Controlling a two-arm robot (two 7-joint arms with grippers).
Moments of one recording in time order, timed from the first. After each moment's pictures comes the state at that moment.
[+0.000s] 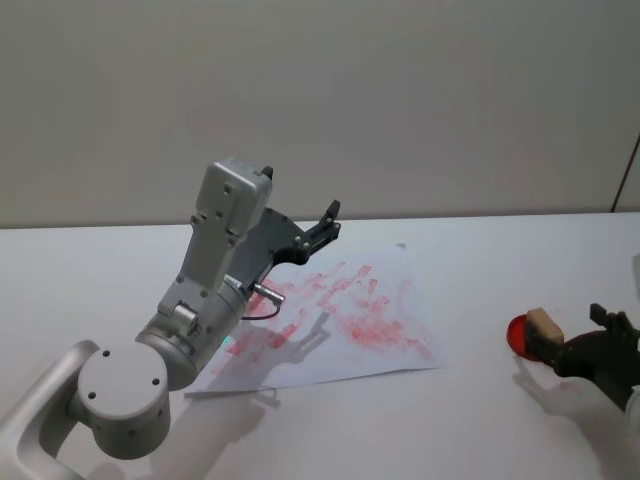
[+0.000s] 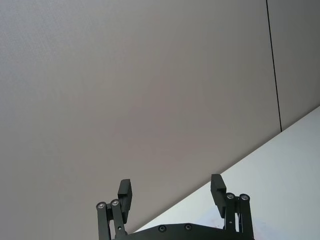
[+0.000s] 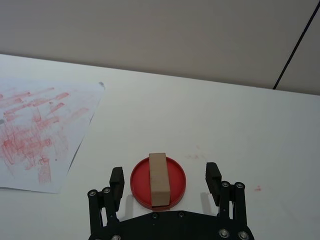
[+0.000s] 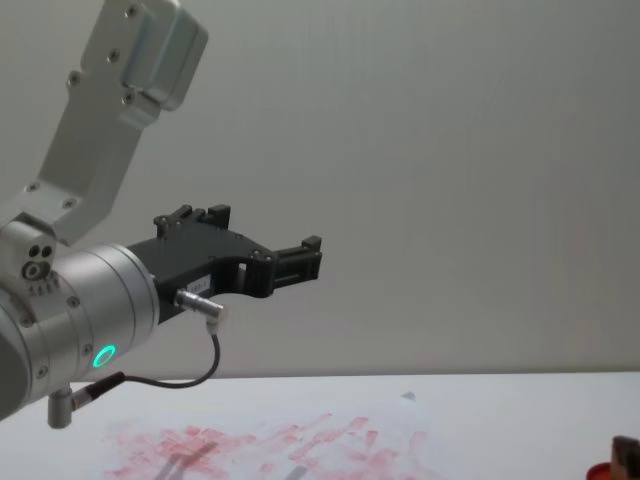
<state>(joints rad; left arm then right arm) -0.24 0.38 0.45 -1.63 -0.20 0.01 -0.01 -0.08 0.38 -0.20 -1.75 0.30 0.34 0.01</state>
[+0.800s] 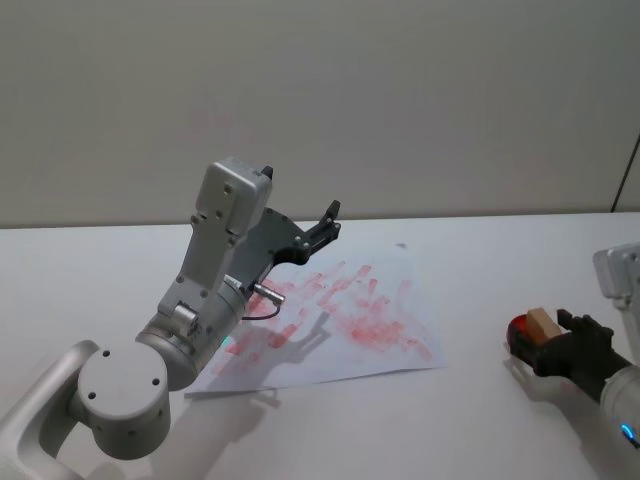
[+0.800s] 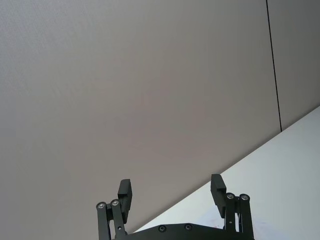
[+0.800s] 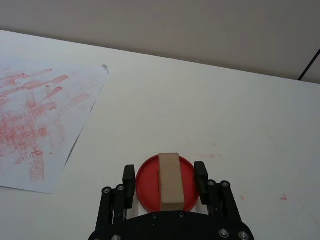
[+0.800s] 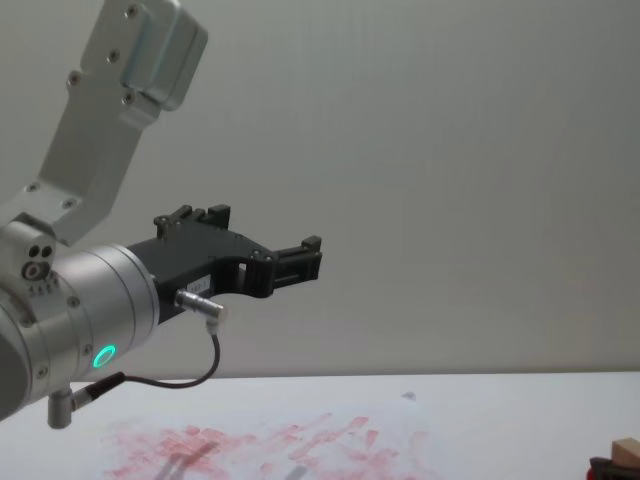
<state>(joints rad) -0.24 0.38 0.45 -1.63 -0.20 0.01 -0.01 0.01 0.33 -0.22 -1.64 0.23 0.40 0.08</state>
